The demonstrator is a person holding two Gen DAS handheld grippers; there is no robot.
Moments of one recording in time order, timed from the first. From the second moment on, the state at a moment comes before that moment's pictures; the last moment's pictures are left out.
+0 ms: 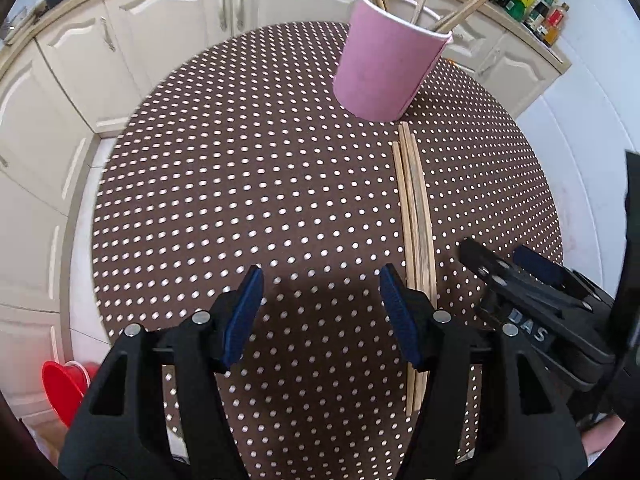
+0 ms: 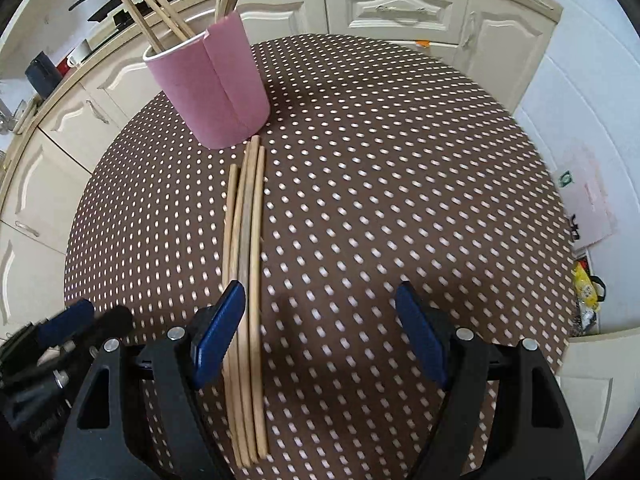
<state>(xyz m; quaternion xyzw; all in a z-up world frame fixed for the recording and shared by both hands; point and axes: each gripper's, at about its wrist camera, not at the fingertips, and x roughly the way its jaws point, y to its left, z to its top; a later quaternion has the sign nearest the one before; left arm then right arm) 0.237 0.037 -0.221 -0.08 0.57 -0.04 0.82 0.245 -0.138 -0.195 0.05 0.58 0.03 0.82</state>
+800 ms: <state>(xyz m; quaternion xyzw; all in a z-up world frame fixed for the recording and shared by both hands) 0.323 0.035 -0.255 -0.09 0.63 -0.10 0.77 0.271 -0.124 -0.210 0.01 0.60 0.00 0.80</state>
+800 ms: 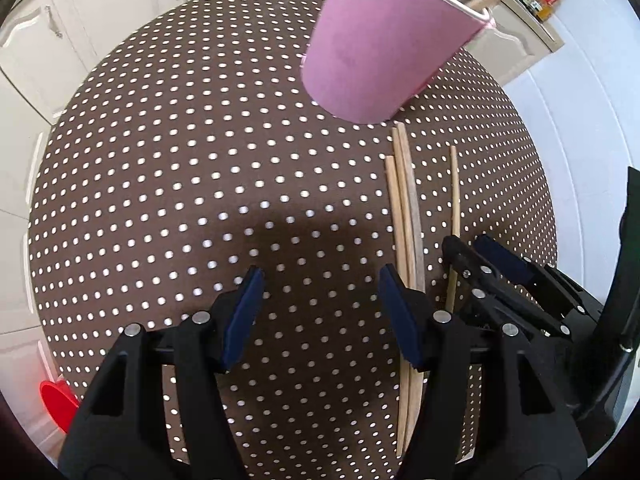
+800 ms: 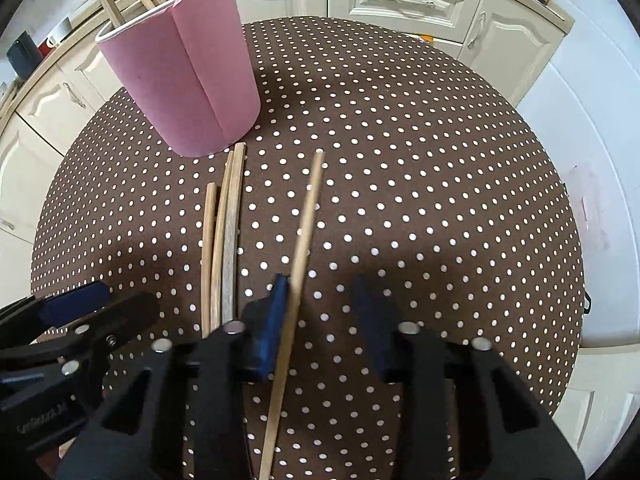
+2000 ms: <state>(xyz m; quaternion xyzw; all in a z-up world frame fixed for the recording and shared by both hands) 0.333 -0.115 -0.265 -0.02 0.62 0.03 0.78 0.305 -0.213 -0.206 0.15 0.64 0.12 0.74</state>
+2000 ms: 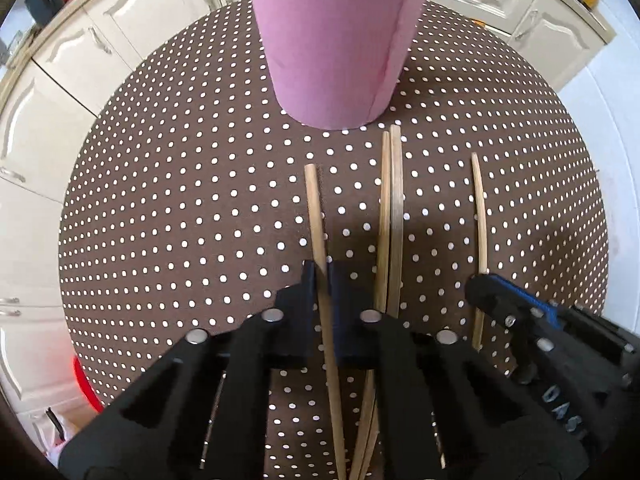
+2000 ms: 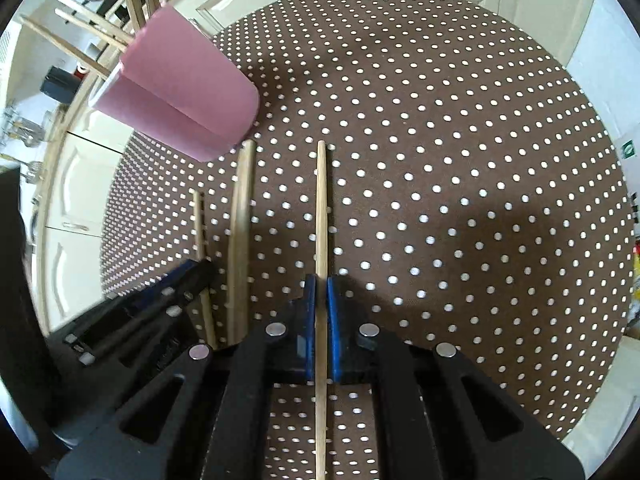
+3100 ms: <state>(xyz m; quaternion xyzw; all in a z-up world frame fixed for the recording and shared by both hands) 0.307 -0.021 -0.089 -0.11 0.44 0.06 0.89 0.312 -0.233 -0.015 0.24 0.35 0.06 0.90</state>
